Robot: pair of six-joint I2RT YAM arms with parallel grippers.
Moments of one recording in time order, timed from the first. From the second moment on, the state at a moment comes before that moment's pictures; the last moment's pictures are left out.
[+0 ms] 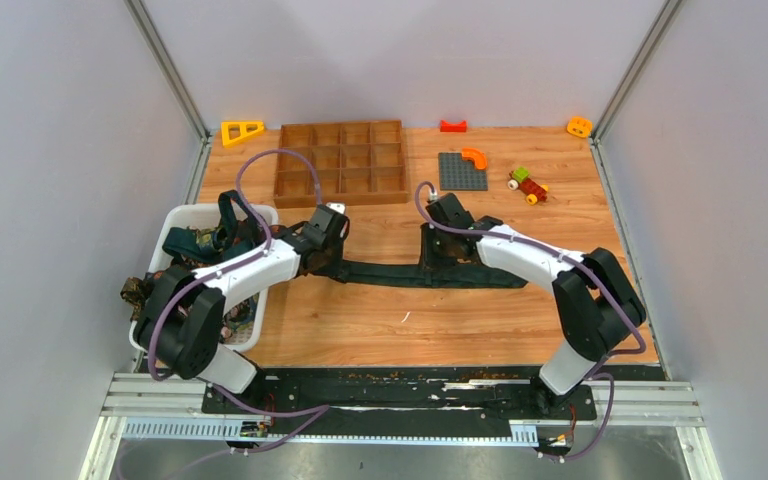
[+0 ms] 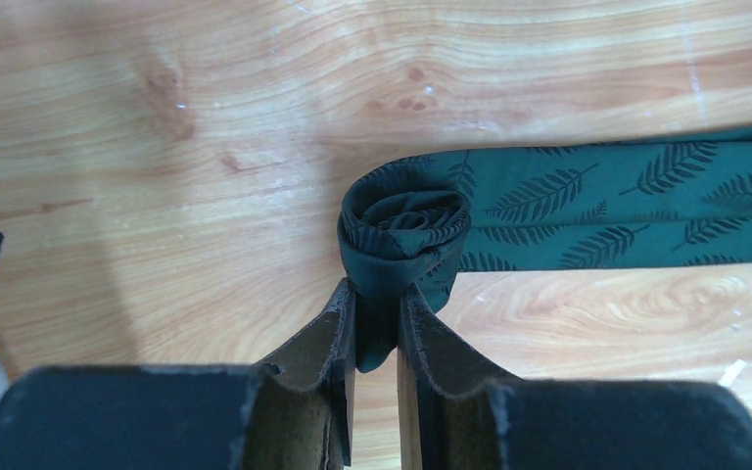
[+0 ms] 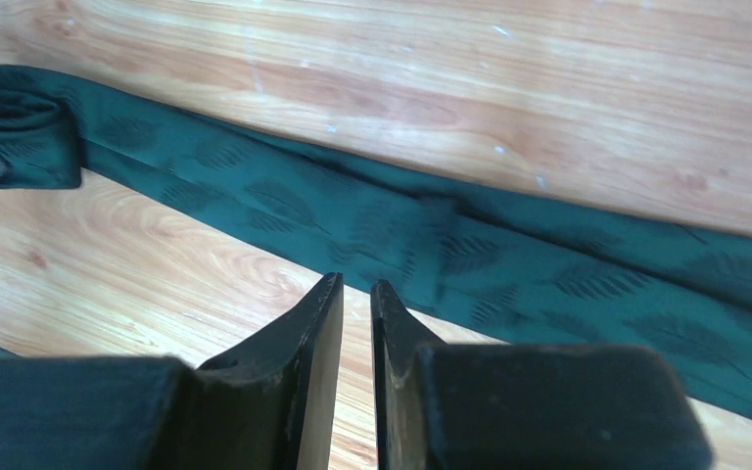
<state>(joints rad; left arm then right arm) -0.56 1.47 0.85 -0.40 -0.14 -0.43 0.64 1.66 1.07 -0.41 -0.08 0.56</state>
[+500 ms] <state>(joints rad) -0.75 1.77 1.16 -0.70 -0.64 -0.43 0.56 1.54 1.01 -0.43 -0.08 0.54</state>
